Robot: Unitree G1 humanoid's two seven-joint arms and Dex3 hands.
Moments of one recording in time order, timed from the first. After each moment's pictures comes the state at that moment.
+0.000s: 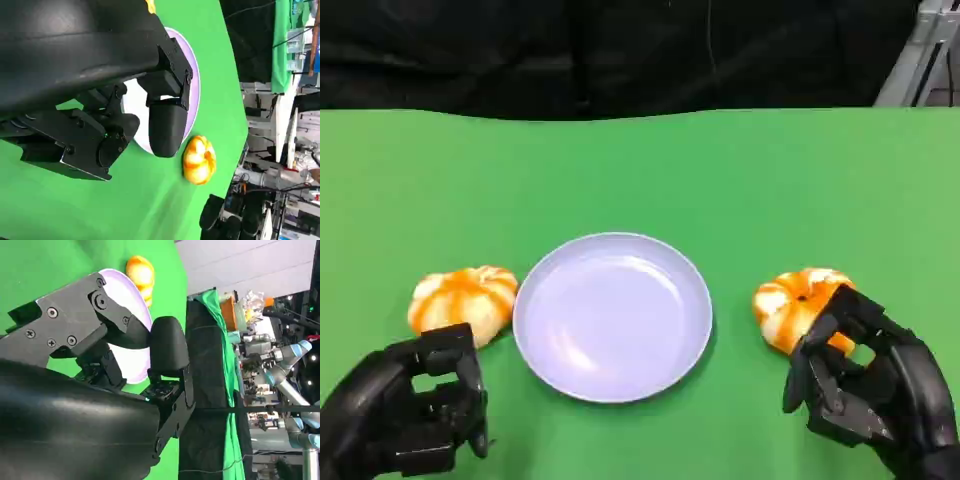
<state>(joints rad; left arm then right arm) 0.09 0.27 0.13 0.10 -0.35 0.02 -0.67 0.11 0.07 0.00 0.06 0.25 -0.21 0.32</state>
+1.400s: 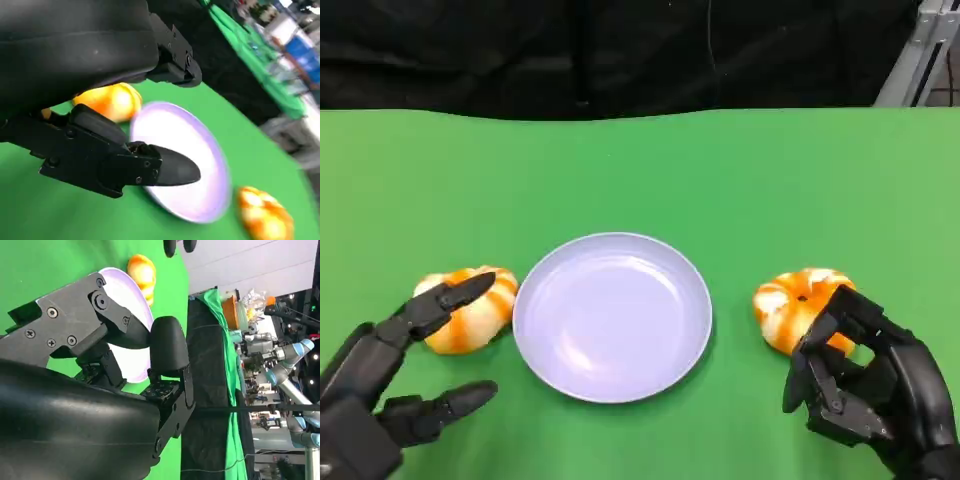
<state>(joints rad) 0.10 0.31 0.11 0.09 0.23 -0.40 -0.26 0.11 0.07 0.00 0.07 0.25 -0.22 0.32</state>
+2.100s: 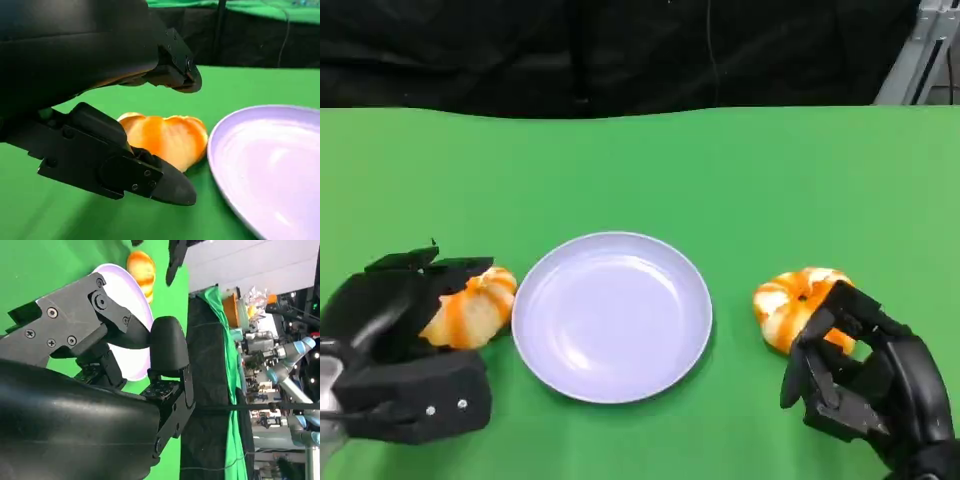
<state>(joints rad) -0.33 0.45 -0.20 0.62 0.72 -0.37 0.12 0.10 0.07 0.01 0.07 0.24 -0.21 0.30</state>
